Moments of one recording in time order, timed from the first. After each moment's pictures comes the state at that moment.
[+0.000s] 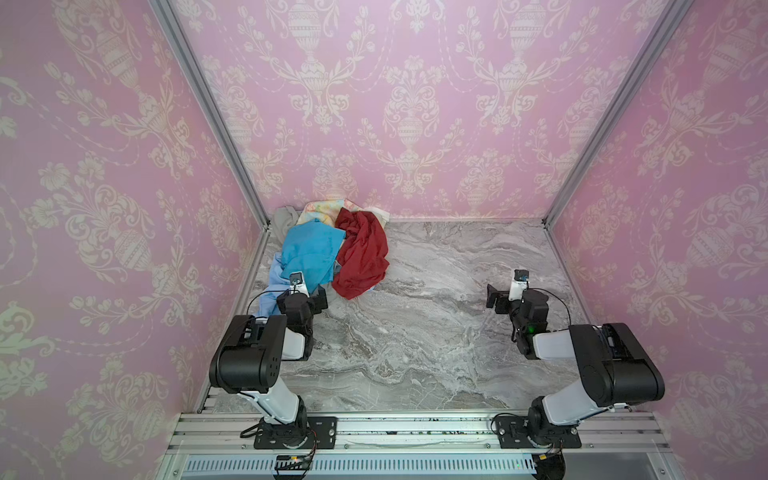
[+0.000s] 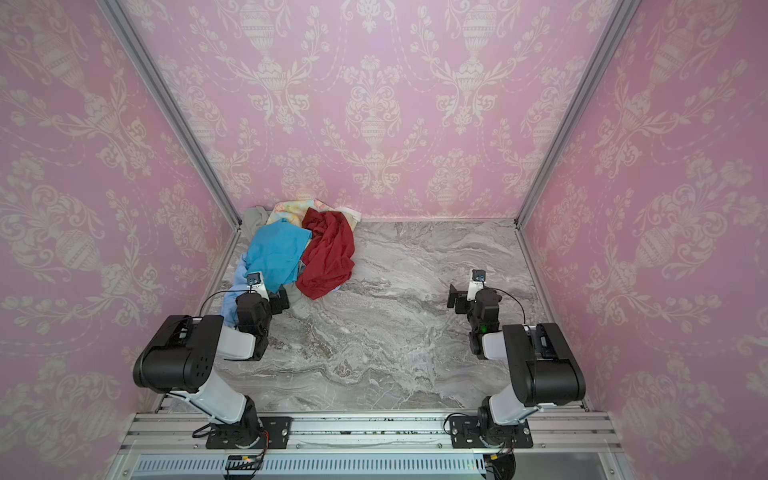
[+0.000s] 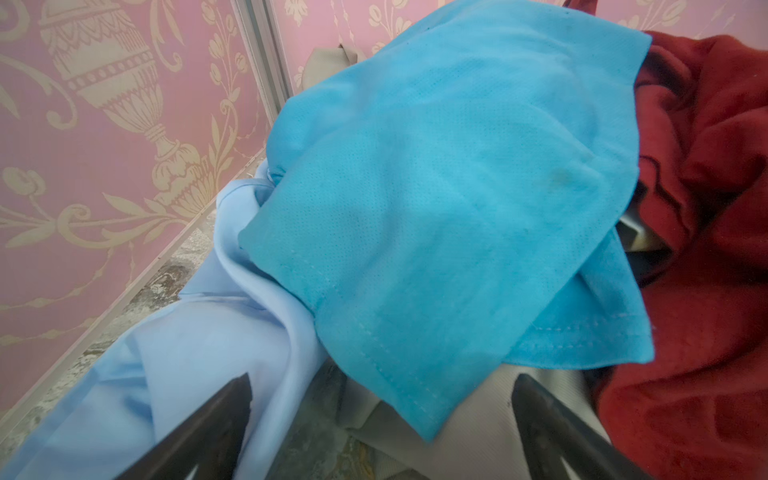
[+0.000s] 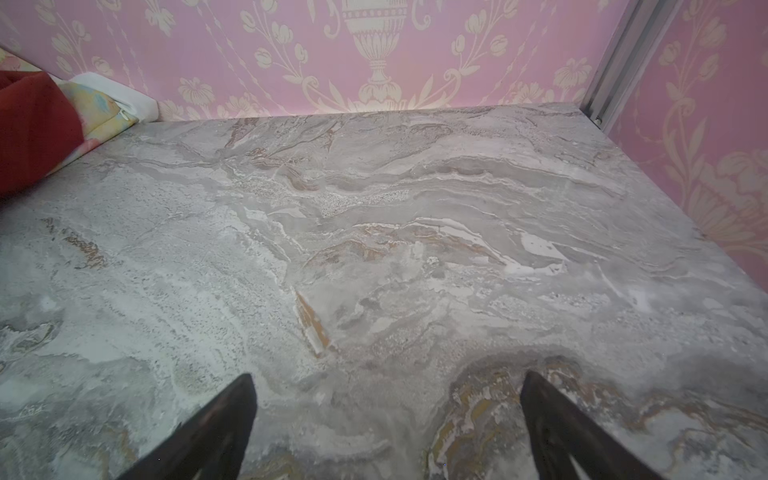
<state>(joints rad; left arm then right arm) 0.02 1.64 0.33 0.98 -0.22 -0.06 0.00 1.55 0.34 0.88 0.02 0.05</state>
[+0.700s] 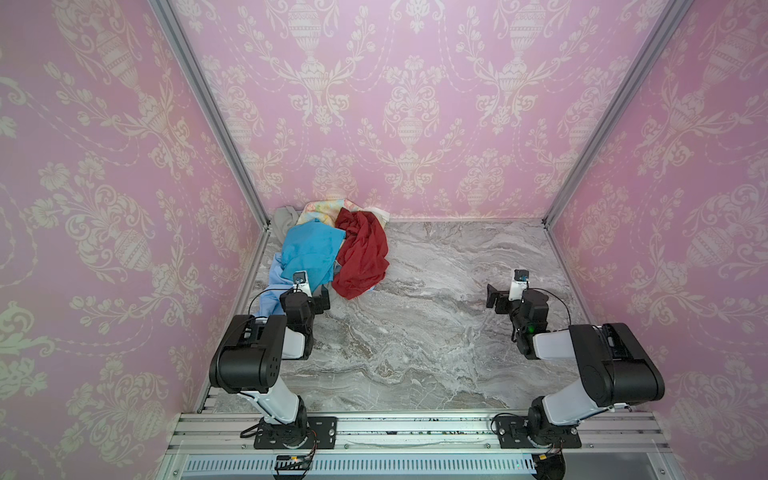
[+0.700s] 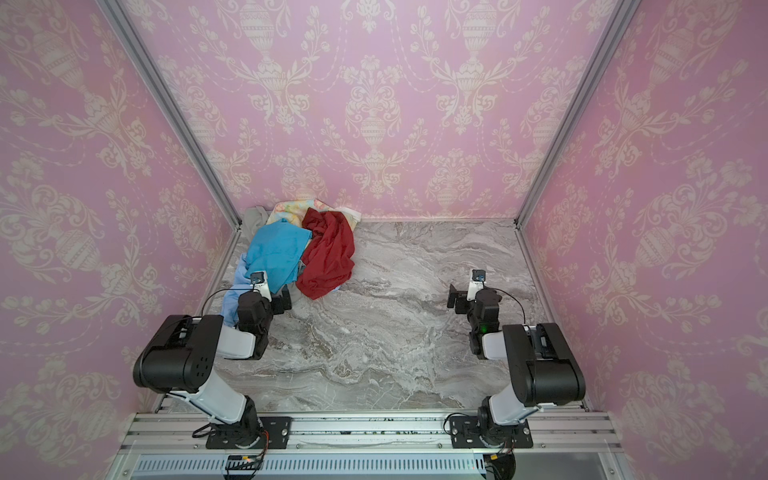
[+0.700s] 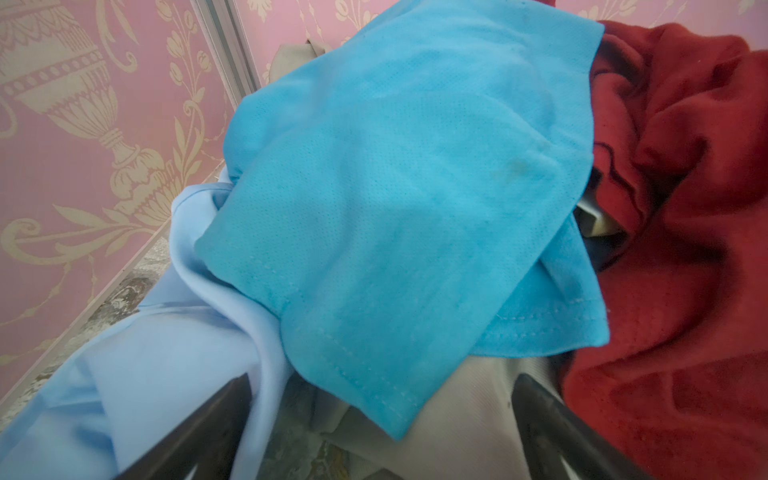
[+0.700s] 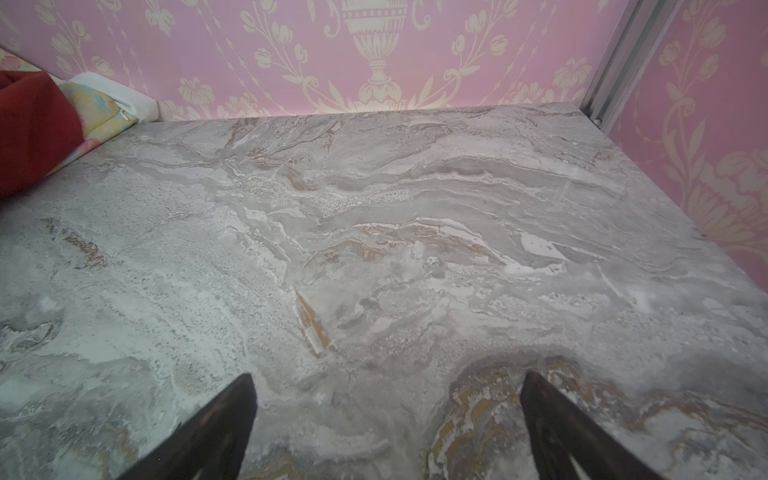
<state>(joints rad) 0.02 1.64 0.34 0.96 -0.15 -0.04 0.00 1.55 0.34 0.88 0.02 0.05</state>
